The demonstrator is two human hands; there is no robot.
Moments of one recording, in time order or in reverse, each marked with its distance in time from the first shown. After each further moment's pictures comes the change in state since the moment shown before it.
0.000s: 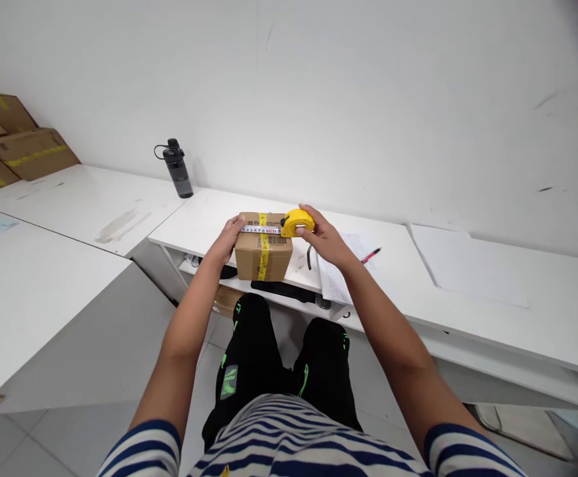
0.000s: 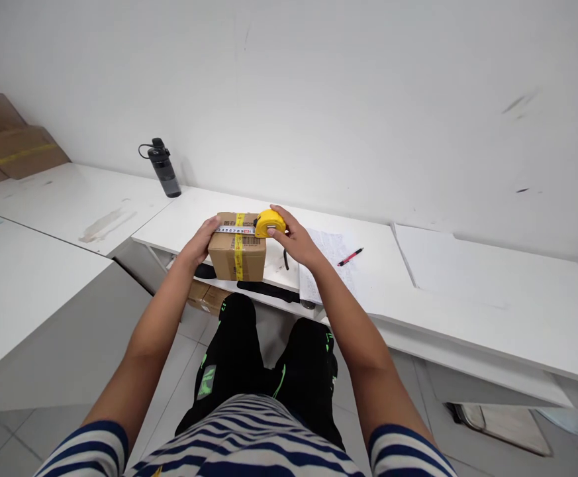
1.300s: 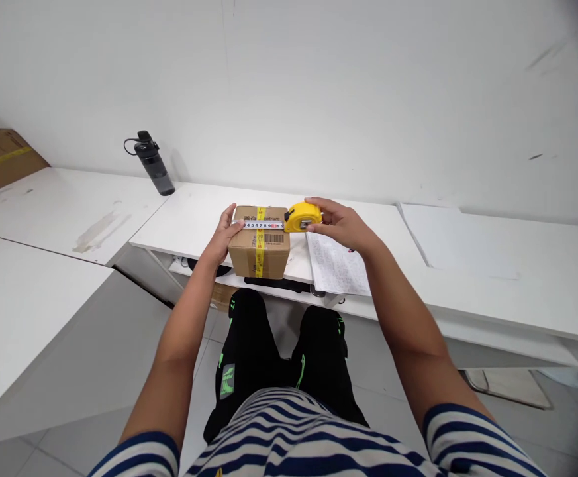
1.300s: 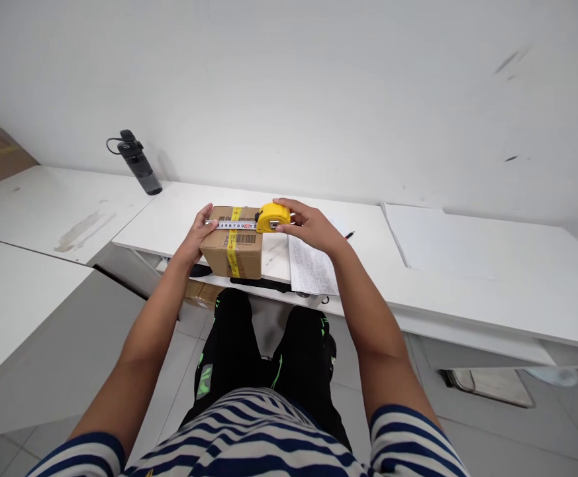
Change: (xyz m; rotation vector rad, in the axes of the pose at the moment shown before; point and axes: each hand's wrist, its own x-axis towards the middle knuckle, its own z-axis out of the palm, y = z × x) left_hand 0.002 -0.005 0.030 0.089 -0.176 0.111; right_hand -0.014 -0.009 -0.063 -0.009 -0.051 0.075
